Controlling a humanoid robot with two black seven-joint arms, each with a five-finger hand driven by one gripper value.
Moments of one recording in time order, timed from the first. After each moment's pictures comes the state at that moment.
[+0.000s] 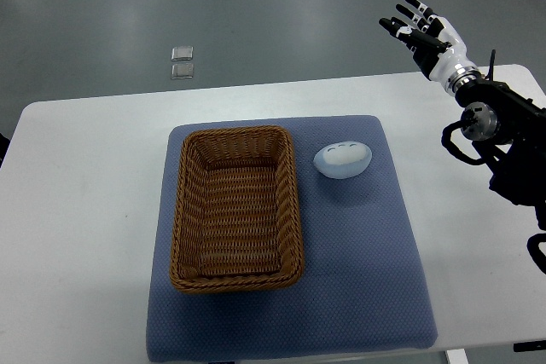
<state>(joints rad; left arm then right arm) -0.02 0.00 -0.08 -0.15 0.06 0.06 -0.07 0.92 -0.20 0.73 0.46 -0.23 0.15 0.30</state>
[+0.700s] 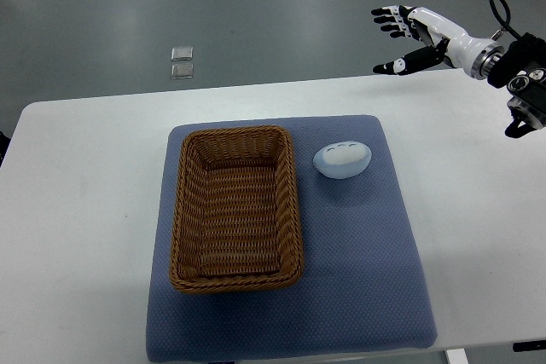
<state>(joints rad) -0.02 0.00 -0.08 -0.15 0.06 0.06 -0.07 1.00 -0.50 0.43 0.80 -0.96 0.16 0.31</state>
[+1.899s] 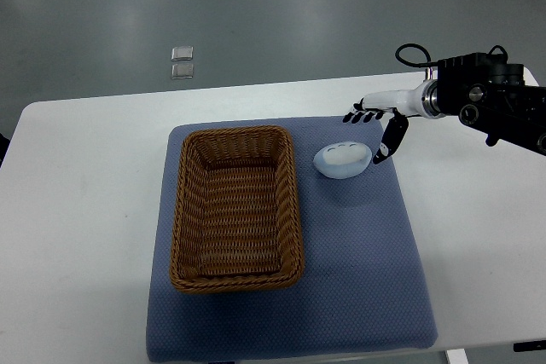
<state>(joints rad) -0.02 0.00 -0.08 -0.15 0.06 0.06 -0.07 1.16 -0.50 0.10 1.07 -1.11 0.36 -0.20</state>
